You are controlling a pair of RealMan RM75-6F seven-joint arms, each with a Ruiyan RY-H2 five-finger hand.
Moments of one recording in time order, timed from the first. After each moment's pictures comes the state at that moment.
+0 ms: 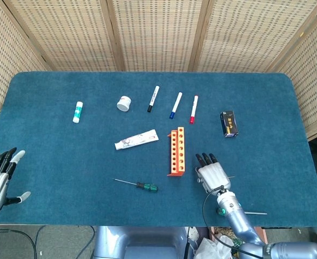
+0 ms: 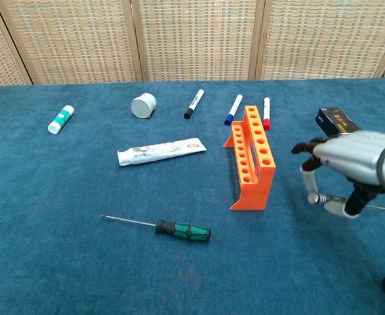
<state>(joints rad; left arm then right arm) -0.11 -0.99 -0.02 -1.88 1.41 1.40 0.19 0.64 -1.45 0.03 -1.83 -0.90 1.17 -0.86</state>
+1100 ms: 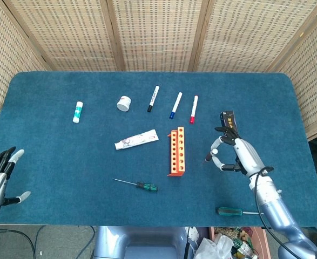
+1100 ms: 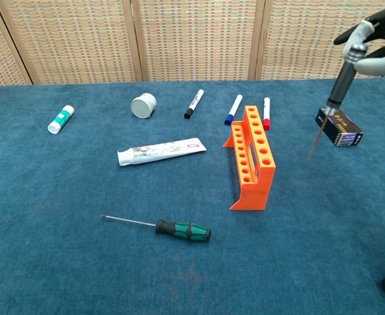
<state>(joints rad) -0.11 -0.96 -0.02 -1.90 1.44 1.42 0.14 0.49 -1.03 0.30 -2.05 -1.06 1.03 0.18</state>
